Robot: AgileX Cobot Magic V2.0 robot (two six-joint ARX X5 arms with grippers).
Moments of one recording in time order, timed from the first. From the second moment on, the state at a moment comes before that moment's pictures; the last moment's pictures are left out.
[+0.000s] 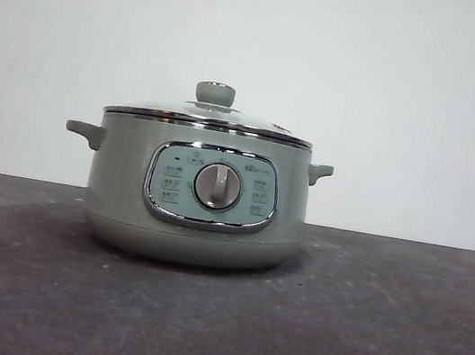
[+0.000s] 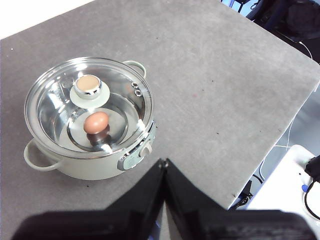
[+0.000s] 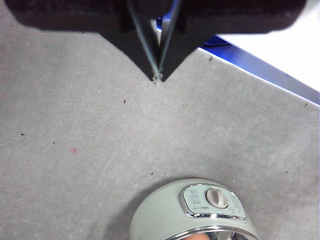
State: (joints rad) left arm -0.53 1.17 1.86 -1.32 0.23 0.03; right arm 0.65 0.57 1.10 -1.26 0.07 0.20
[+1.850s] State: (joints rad) left arm 0.05 0.01 0.02 -0.18 0.04 -0.05; right arm 0.65 0.57 1.10 -1.26 0.07 0.20
